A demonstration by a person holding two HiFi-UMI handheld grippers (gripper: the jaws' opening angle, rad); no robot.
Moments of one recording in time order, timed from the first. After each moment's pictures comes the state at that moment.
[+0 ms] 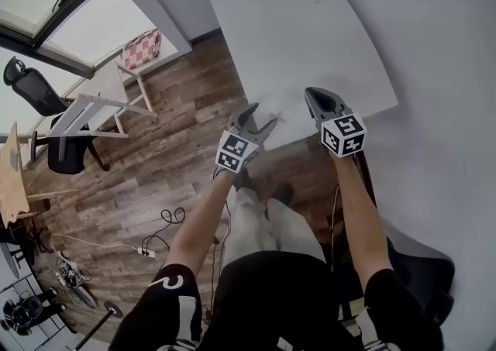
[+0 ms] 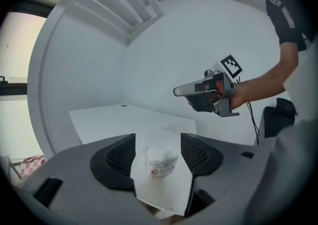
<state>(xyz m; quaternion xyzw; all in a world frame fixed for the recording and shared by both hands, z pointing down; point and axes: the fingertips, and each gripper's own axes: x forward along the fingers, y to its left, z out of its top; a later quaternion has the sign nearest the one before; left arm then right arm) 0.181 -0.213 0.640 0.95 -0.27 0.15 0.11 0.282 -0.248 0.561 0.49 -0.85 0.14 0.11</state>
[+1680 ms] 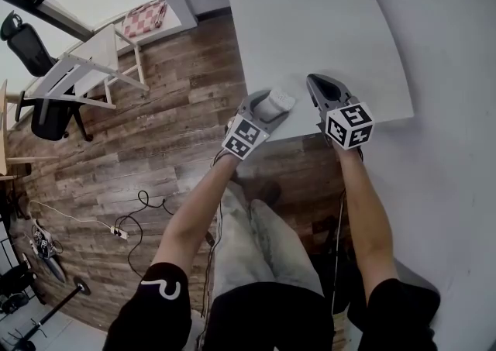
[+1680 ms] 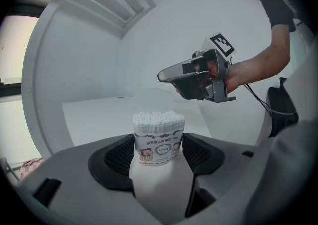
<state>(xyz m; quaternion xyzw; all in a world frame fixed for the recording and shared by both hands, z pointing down) 0.226 -0.212 0.746 0.94 -0.27 0.18 0.07 0.278 -0.265 0.643 0.43 -0.89 0.13 0.12</state>
